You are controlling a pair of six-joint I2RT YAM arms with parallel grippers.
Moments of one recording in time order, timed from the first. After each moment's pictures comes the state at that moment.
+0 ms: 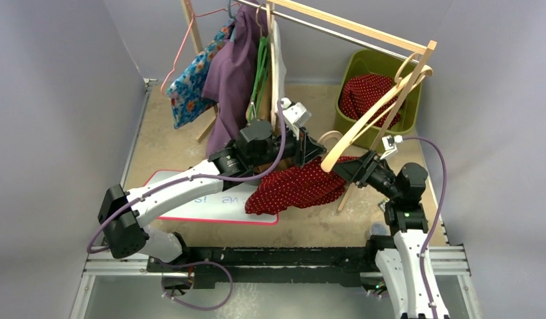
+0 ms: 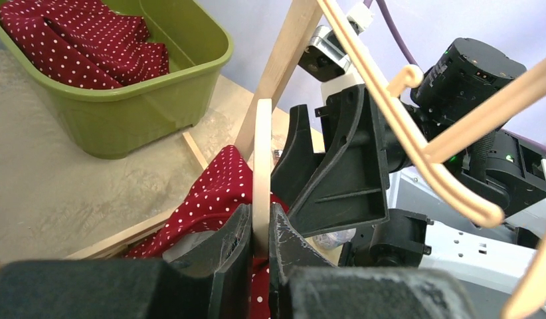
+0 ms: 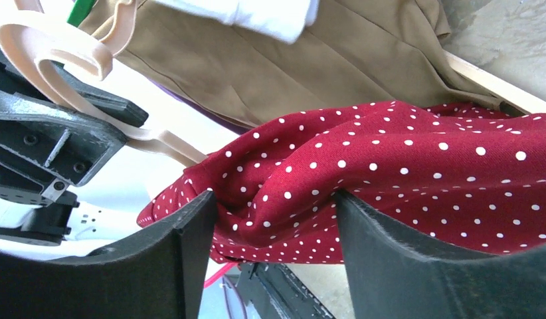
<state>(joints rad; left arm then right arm) -0.97 1.43 1.22 0.14 0.23 -0.33 -0.06 0.55 0.46 -0.04 -0.82 0.91</state>
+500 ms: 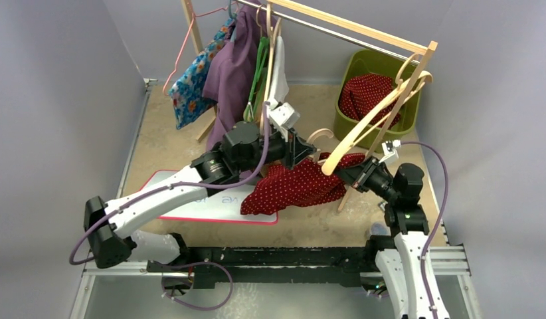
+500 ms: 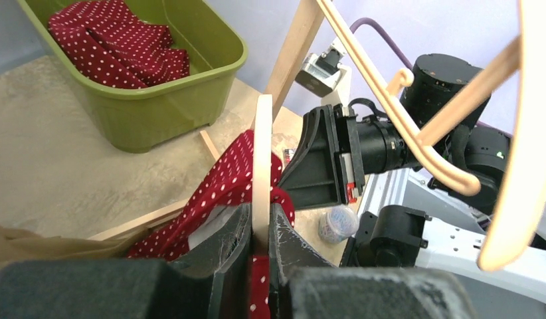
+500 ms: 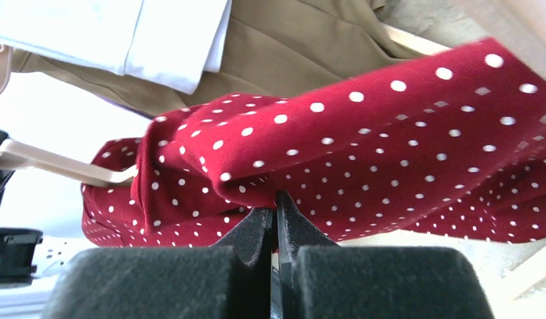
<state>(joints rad) -0.98 1.33 1.22 0.04 0.15 -0.31 -0.05 0.55 0.46 -0.22 -0.72 0.83</state>
